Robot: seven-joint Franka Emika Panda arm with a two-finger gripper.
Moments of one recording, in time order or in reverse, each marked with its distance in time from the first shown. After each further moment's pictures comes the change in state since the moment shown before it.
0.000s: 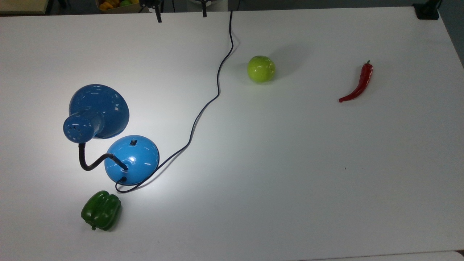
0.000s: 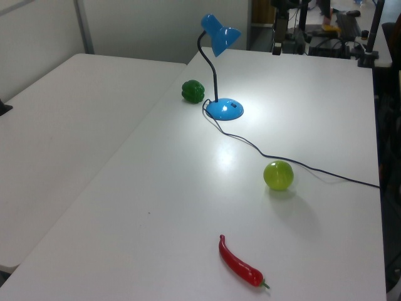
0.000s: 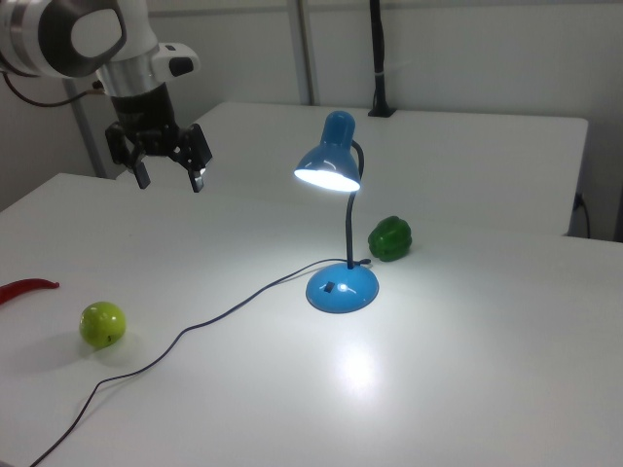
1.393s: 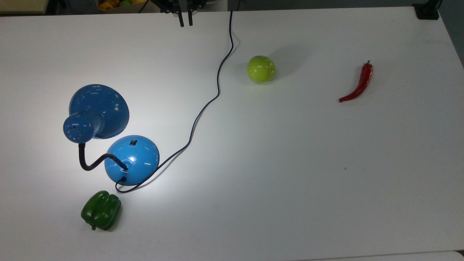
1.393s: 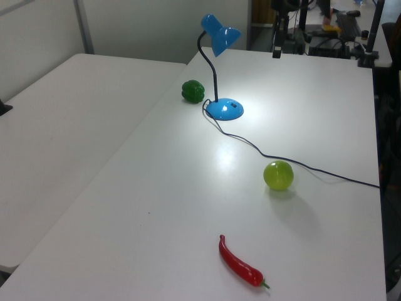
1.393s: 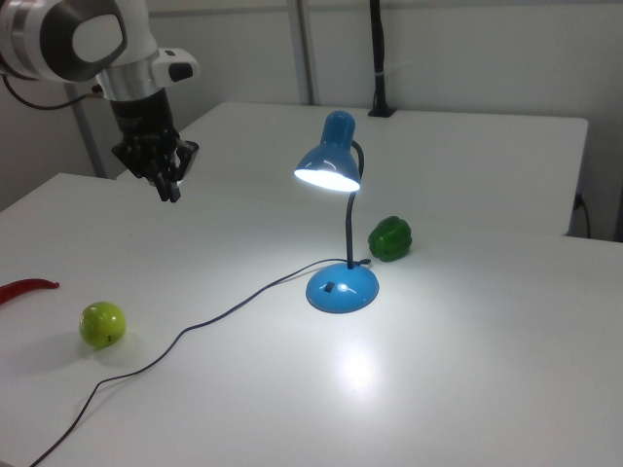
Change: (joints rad) arm 0.001 0.000 0.003 -0.013 0.015 0.000 -0.006
